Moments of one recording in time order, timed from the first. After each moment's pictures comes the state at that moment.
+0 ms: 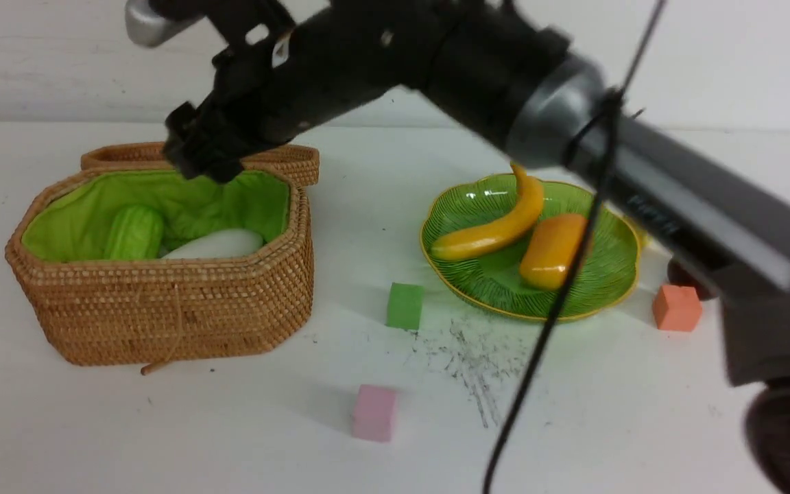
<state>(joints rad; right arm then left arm) 0.75 2.17 -2.41 0.23 0.96 -0.35 -0.83 0.18 -0.61 0.36 0.91 -0.65</state>
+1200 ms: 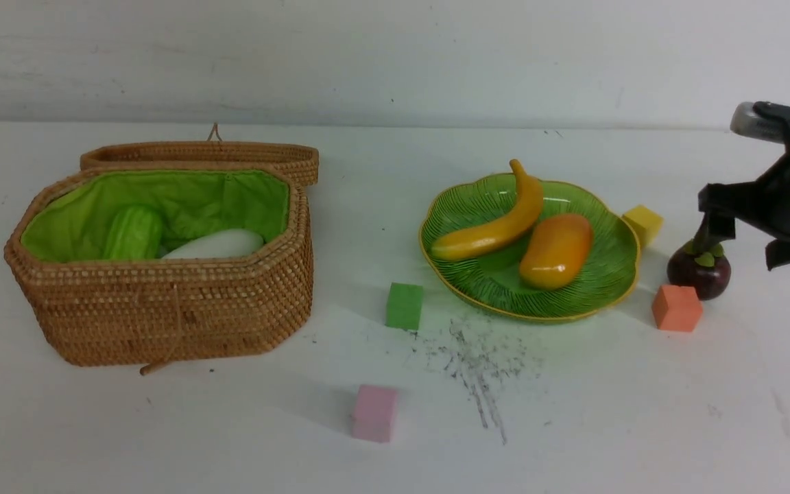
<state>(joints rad) -0.10 1.97 -1.58 0.17 0.79 0.00 -0.83 0.18 -0.61 0.14 0.76 -0.39</state>
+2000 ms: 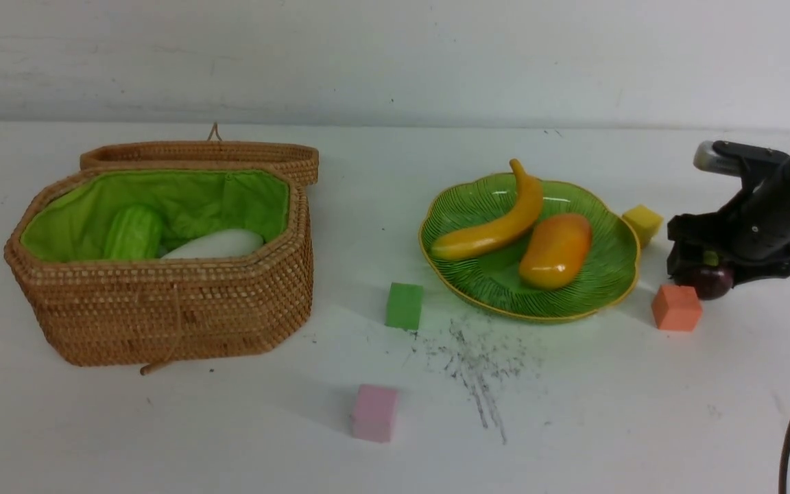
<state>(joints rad) -0.10 2.15 -1.65 0.20 0.70 -0.07 -0.83 0.18 -0.61 0.14 0.76 -0.39</state>
